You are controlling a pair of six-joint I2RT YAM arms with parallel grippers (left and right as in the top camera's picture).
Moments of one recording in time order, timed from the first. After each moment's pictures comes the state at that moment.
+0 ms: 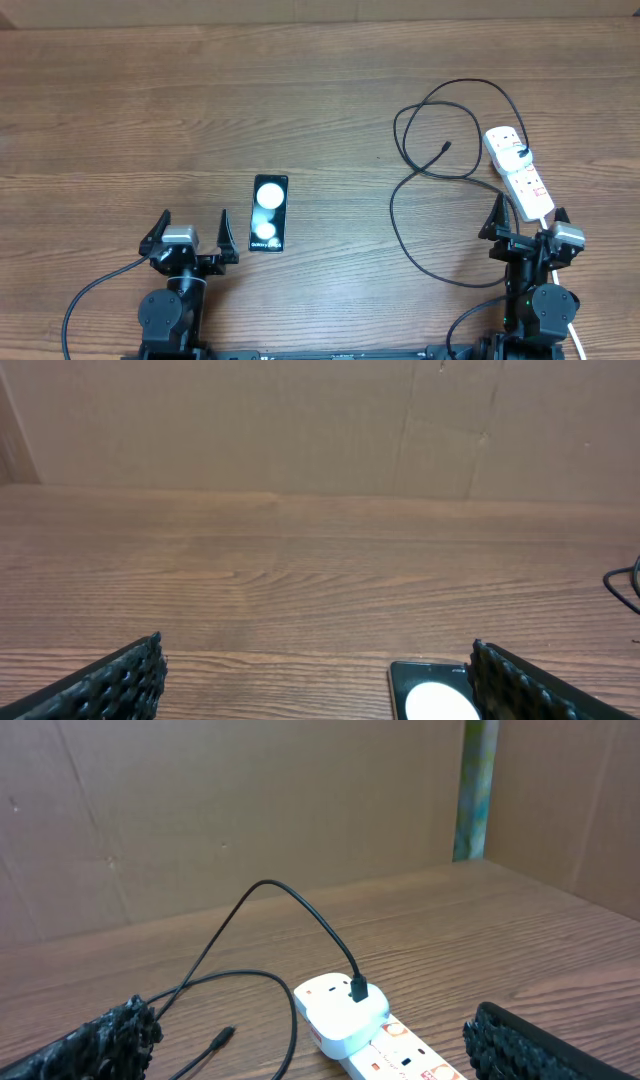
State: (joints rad) left arm -0.05 0.01 0.03 -0.11 -0.03 -0.07; right arm -0.19 0.01 0.02 -0.02 0.05 0.10
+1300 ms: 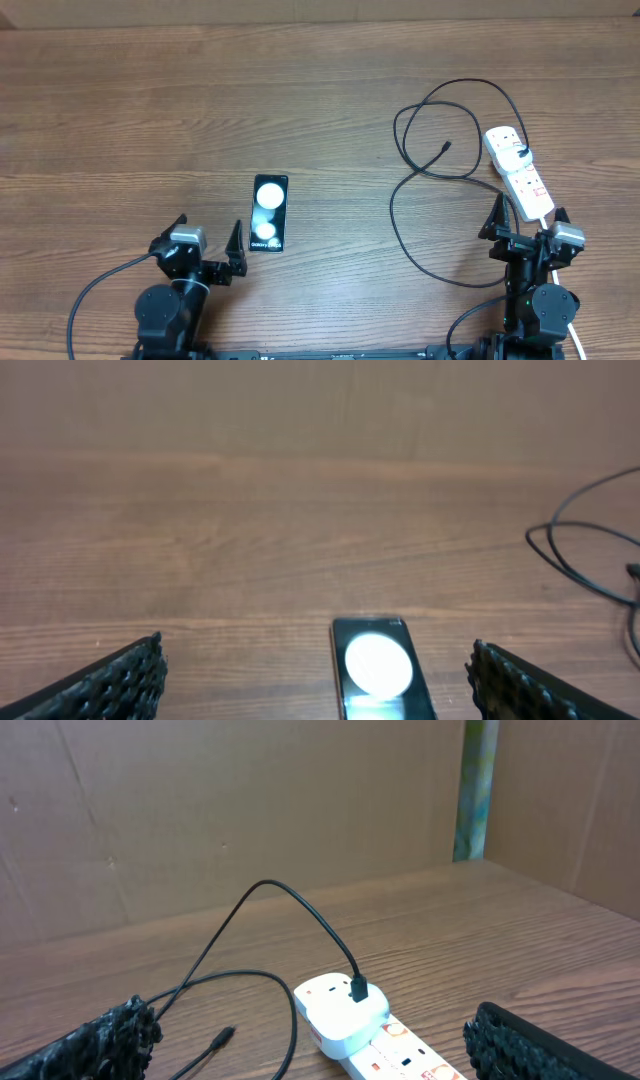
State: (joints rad) left arm -0.05 0.04 0.13 -0.31 0.11 -0.10; right arm -0.19 0.01 0.02 -0.02 0.05 0.10
